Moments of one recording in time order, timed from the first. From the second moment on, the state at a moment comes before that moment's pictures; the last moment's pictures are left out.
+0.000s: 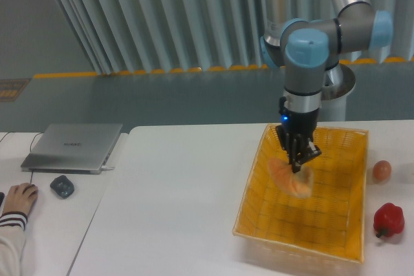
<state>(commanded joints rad) 2.22 -1.77 -1.61 -1.14 1.43 0.98</state>
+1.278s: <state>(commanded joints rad) 2.39 -1.81 -1.54 -1.21 1.56 1.26</state>
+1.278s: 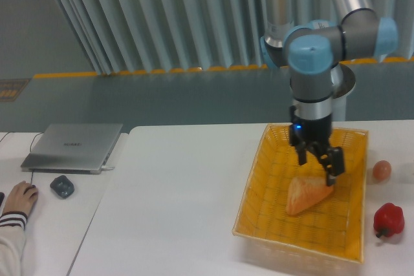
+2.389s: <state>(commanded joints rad) 2.62 -1.85 -1.48 -1.35 1.56 1.98</state>
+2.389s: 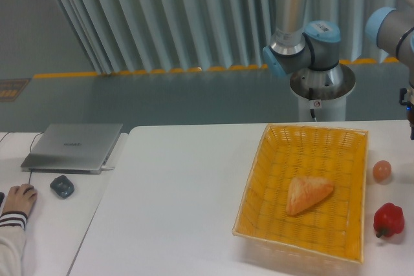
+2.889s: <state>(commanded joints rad) 2.62 -1.85 -1.49 -1.35 1.54 1.99</state>
